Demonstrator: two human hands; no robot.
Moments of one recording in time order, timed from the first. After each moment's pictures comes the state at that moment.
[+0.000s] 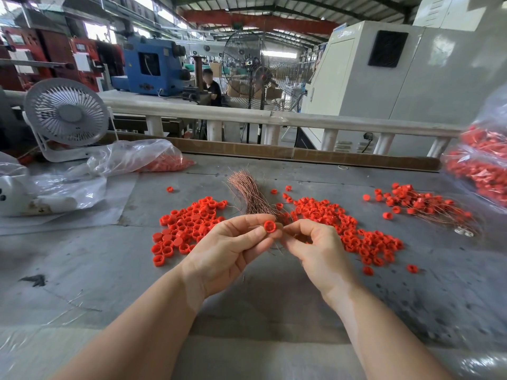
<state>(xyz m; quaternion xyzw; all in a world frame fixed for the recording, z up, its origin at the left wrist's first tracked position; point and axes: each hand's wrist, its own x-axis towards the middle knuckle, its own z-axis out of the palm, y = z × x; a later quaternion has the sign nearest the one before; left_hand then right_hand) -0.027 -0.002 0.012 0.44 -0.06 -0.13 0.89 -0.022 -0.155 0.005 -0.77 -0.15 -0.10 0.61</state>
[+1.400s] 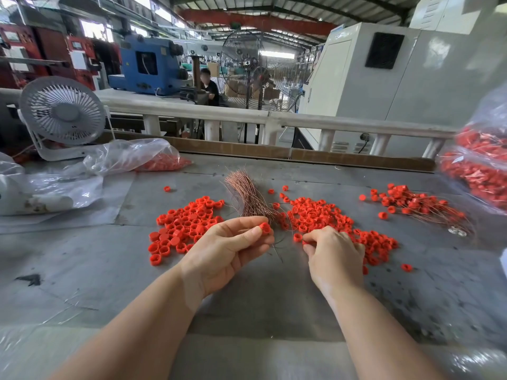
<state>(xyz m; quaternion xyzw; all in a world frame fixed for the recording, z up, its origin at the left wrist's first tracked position) -0.024 -0.003 0.006 0.47 -0.02 -0.11 0.87 -0.010 -0.175 -0.012 -0.97 0.05 -0.19 0.16</state>
